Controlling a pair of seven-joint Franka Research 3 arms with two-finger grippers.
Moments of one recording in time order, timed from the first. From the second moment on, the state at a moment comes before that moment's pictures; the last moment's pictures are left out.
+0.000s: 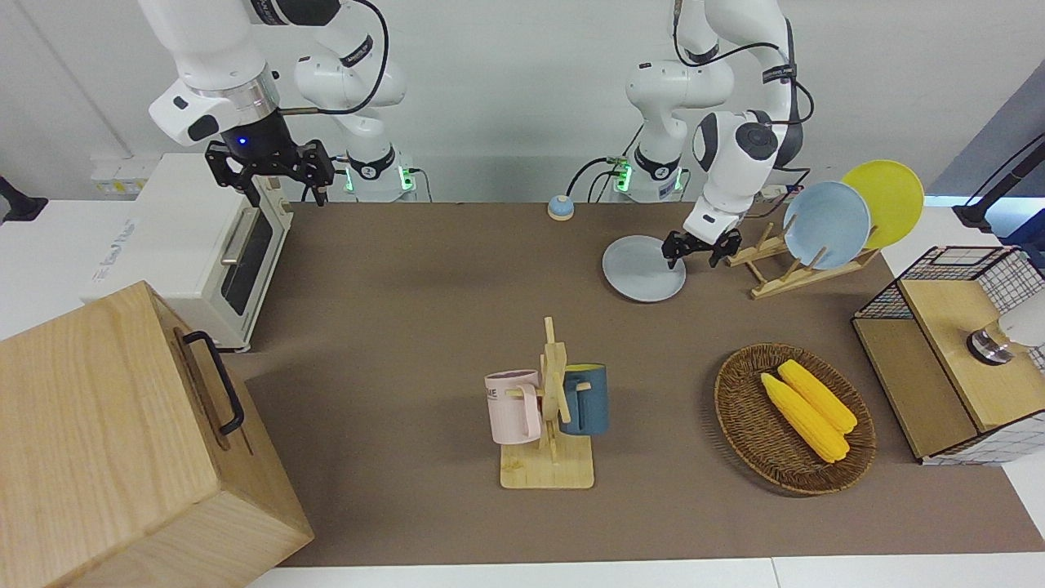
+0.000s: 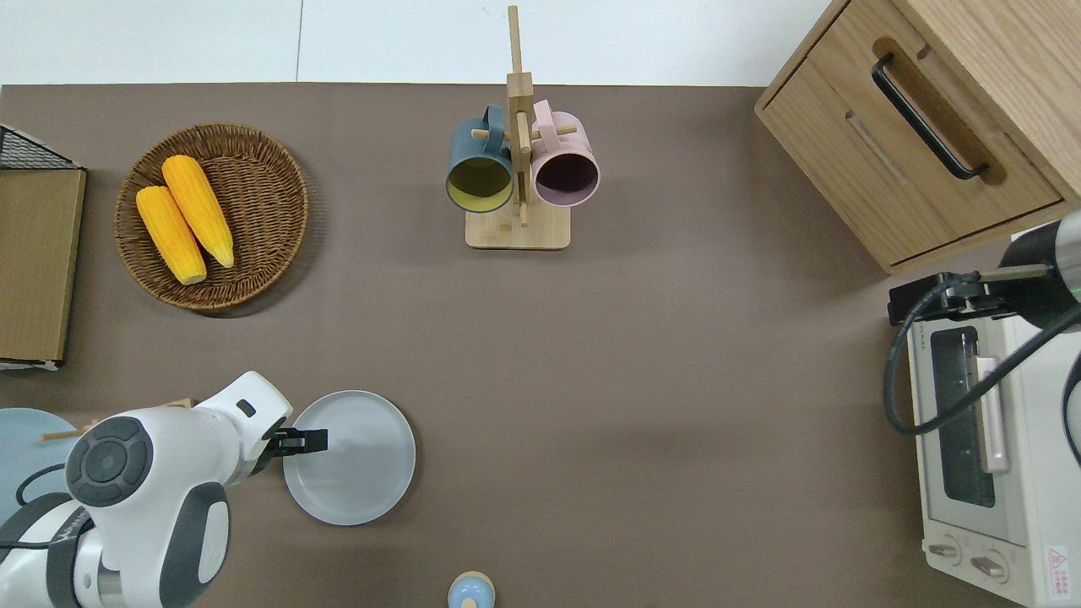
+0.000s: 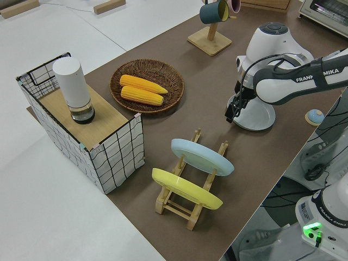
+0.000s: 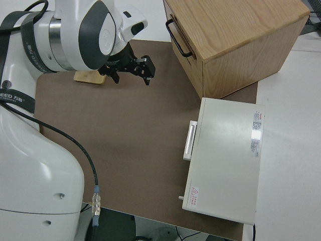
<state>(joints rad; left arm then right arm) -0.01 -0.19 -0.10 -2.59 -0.04 2.40 -0.07 -0.09 0.03 0.16 -1.48 -0.03 1.46 0.05</state>
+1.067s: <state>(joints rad) -0.02 -0.12 -0.11 -2.60 -0.04 2.48 -0.09 -0.09 0.03 0.16 -1.48 -0.03 1.46 0.05</state>
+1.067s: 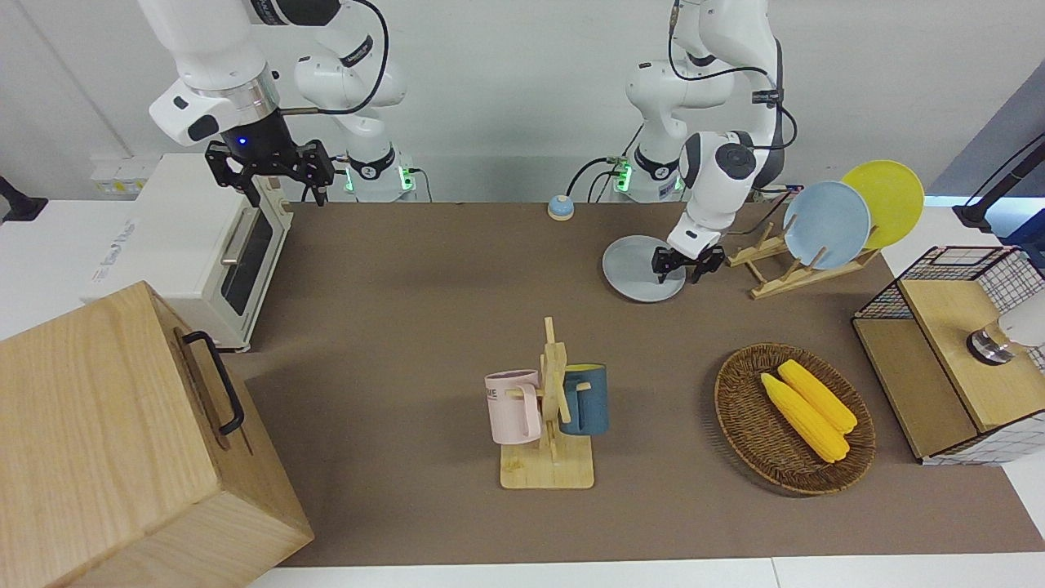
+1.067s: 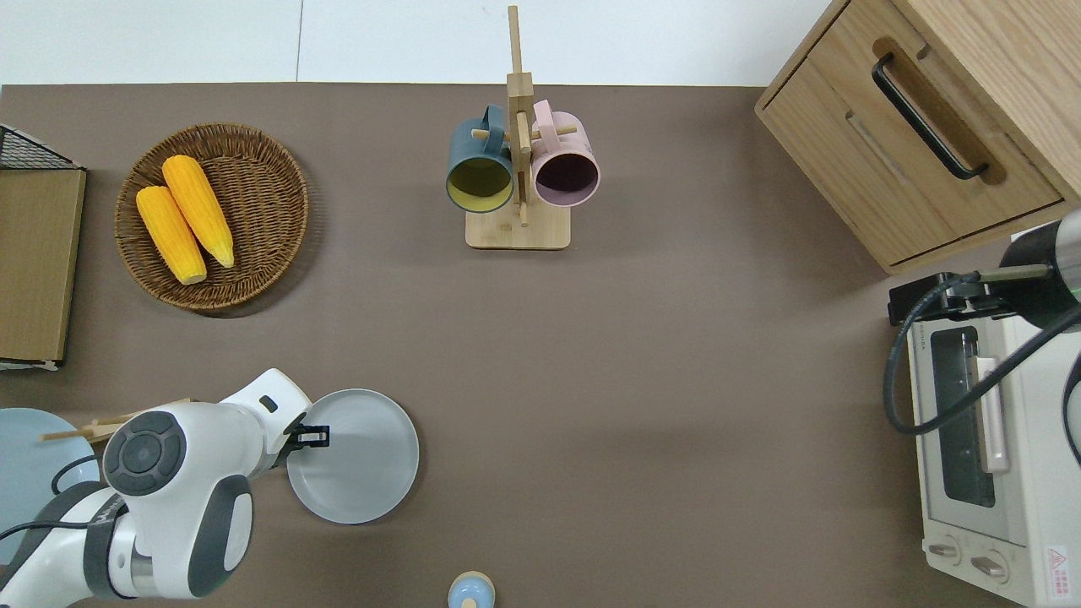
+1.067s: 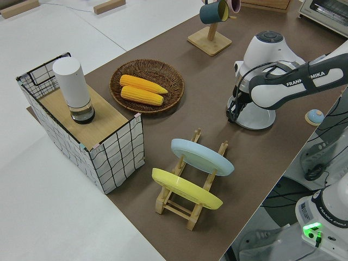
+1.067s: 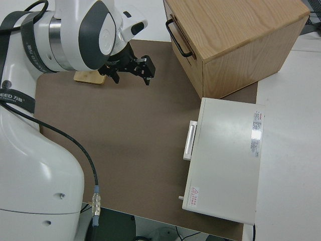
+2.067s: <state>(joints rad) -0.03 -0.13 -0.12 -2.60 -0.04 2.47 -0.09 -0.09 0.03 0.16 -1.48 -0.03 1.46 0.05</state>
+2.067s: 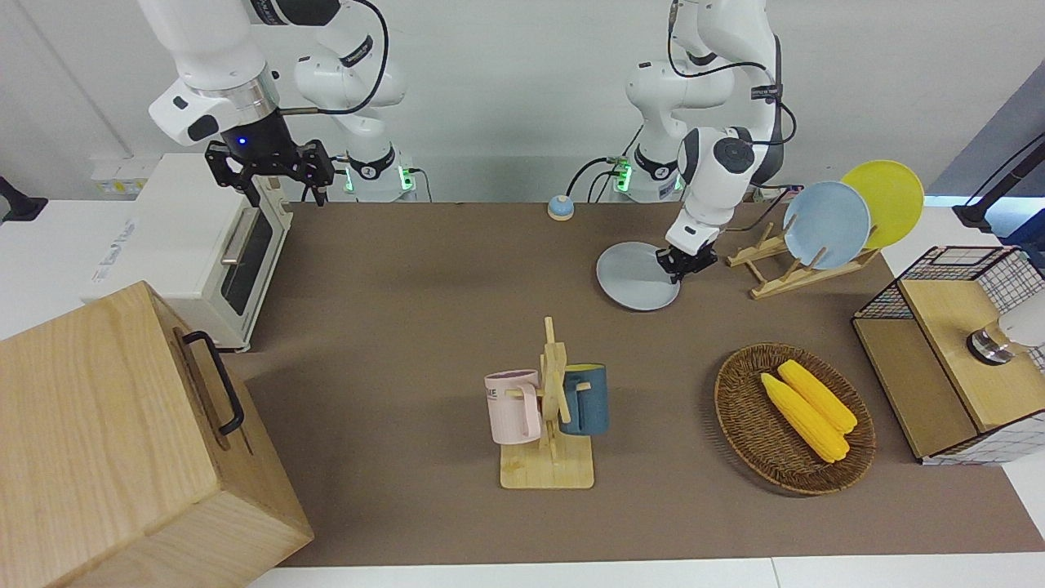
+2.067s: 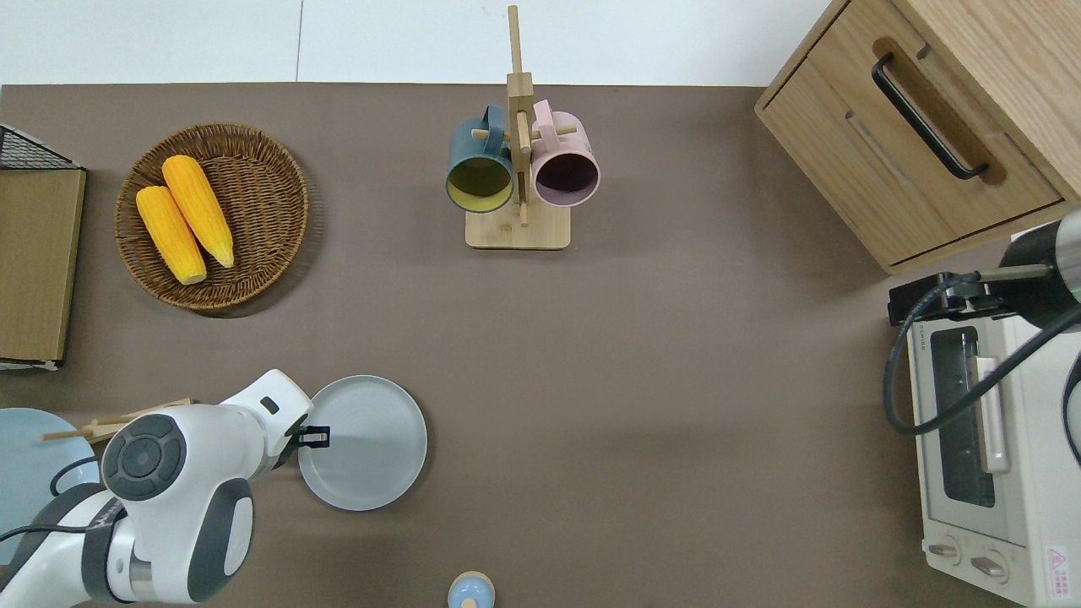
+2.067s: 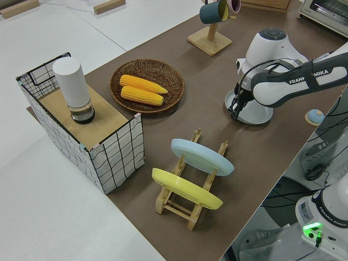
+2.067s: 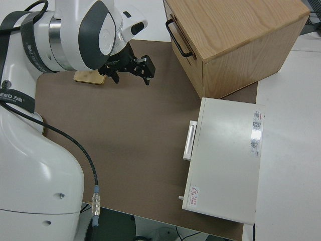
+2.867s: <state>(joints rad) -0.03 -0.20 -0.09 -2.27 -0.04 1.92 -0.11 -0.09 0.03 0.16 -1.48 -0.03 1.46 0.05</state>
